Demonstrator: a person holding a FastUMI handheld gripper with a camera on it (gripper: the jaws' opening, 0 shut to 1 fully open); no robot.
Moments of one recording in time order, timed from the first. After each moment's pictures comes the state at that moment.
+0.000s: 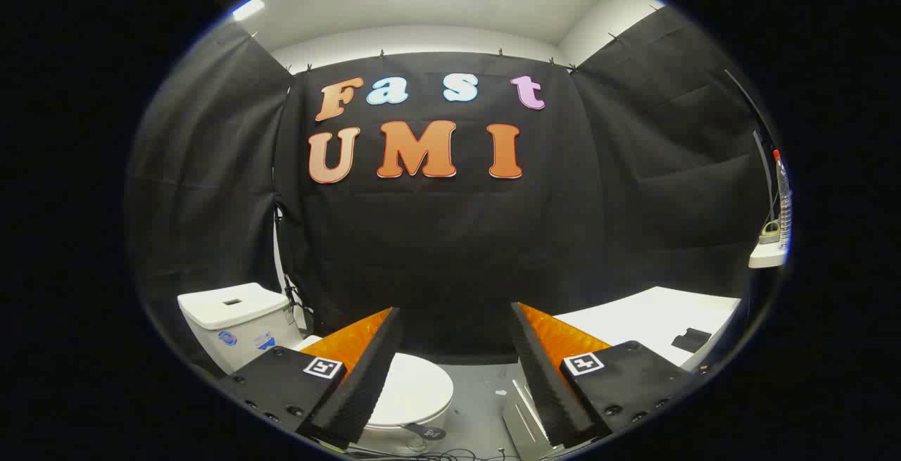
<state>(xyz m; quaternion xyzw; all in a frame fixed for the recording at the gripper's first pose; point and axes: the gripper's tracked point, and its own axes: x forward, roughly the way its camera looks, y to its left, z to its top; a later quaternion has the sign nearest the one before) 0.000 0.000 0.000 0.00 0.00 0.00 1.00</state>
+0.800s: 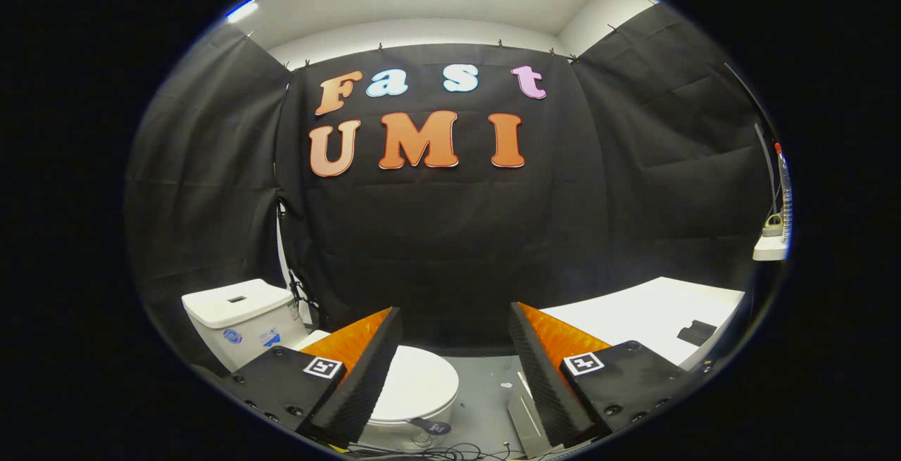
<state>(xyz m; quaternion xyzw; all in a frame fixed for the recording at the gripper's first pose) 0.001 0.006 -0.006 0.01 0.02 0.01 1.00</state>
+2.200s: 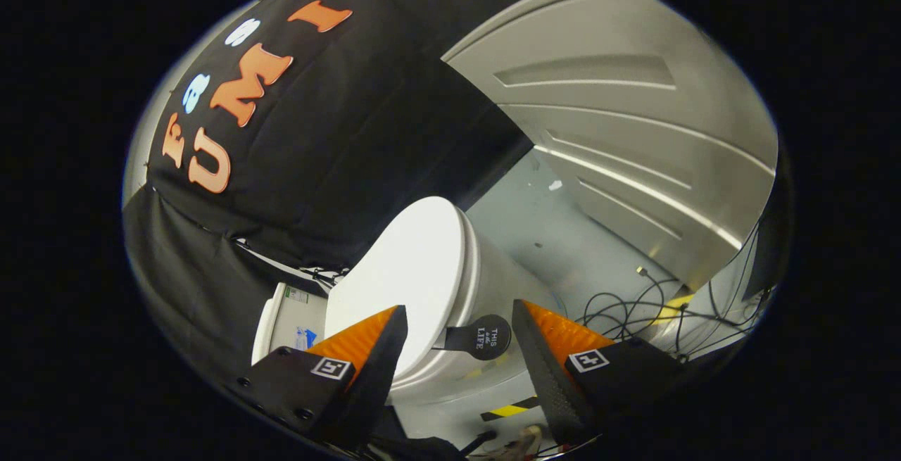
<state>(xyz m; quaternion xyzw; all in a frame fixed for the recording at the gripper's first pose) 0.004 0.017 -0.354 0.43 0.38 -0.03 0.82</state>
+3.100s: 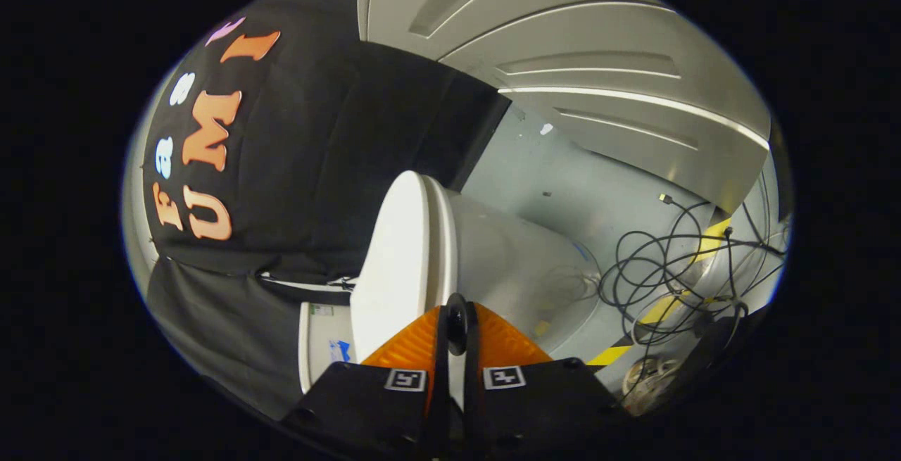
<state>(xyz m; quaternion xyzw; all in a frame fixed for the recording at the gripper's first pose) 0.007 0.023 -0.381 0.56 0.38 -0.02 0.73</state>
